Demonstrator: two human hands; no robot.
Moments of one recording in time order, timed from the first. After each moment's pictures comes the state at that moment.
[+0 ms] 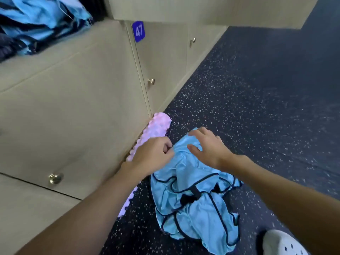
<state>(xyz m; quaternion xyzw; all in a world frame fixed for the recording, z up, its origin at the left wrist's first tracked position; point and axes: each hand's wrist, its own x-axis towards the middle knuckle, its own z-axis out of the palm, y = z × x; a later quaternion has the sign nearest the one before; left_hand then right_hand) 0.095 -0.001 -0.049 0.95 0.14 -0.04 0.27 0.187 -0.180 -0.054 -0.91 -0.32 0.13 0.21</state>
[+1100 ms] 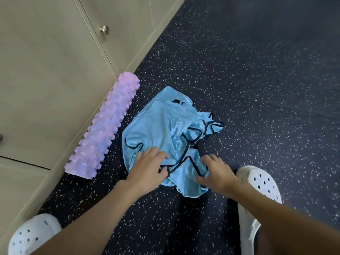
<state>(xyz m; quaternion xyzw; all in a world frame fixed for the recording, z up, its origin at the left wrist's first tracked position) -0.009 -0.108 -0.174 0.98 -0.01 -0.09 0.19 0.056 -0.338 -0.209 -0.93 -0.17 0.27 0.15</state>
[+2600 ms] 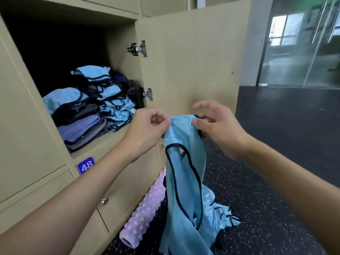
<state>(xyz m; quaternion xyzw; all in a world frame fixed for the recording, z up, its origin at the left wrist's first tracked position) -0.042 -0.070 0.275 0.82 0.03 0.30 0.48 0.037 -0.244 0.275 -0.68 -0.32 0.06 0.65</state>
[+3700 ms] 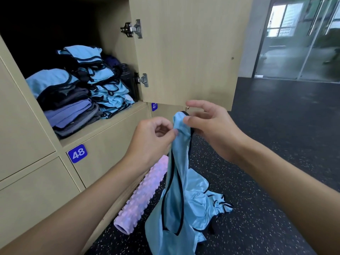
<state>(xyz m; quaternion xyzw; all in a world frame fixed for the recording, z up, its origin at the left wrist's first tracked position) -0.056 -0.094 0.230 0.82 0.06 0.28 0.50 0.030 -0.238 0.248 -0.67 -0.27 0.12 0.69</state>
